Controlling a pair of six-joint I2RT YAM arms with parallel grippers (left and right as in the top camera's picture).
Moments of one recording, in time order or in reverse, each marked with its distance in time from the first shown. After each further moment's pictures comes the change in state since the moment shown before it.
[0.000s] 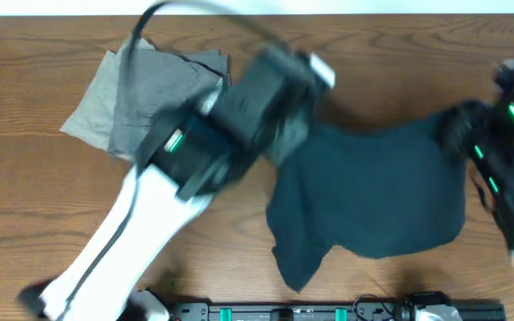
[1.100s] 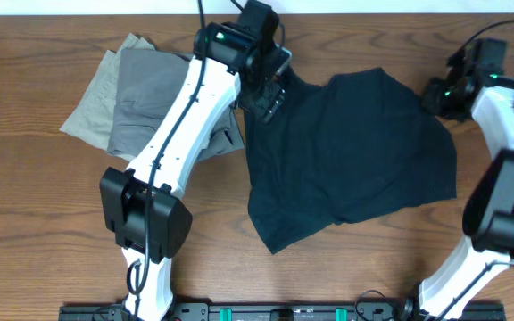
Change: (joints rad) left arm 0.267 0.385 -0.016 -0.067 0.228 0.039; right arm -0.325 0.849 -0.021 0.377 -0.396 -0.085
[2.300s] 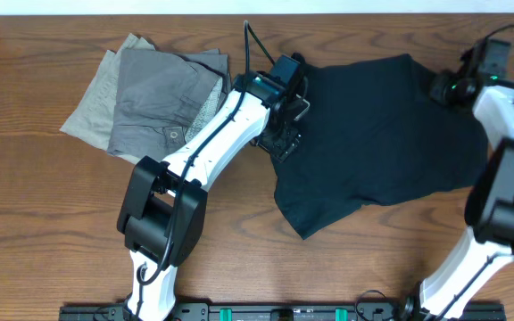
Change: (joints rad) left arm -0.109 0.000 -0.370 0.263 0.010 -0.026; right arm -0.036 0.014 0.028 0.138 0.053 0.103
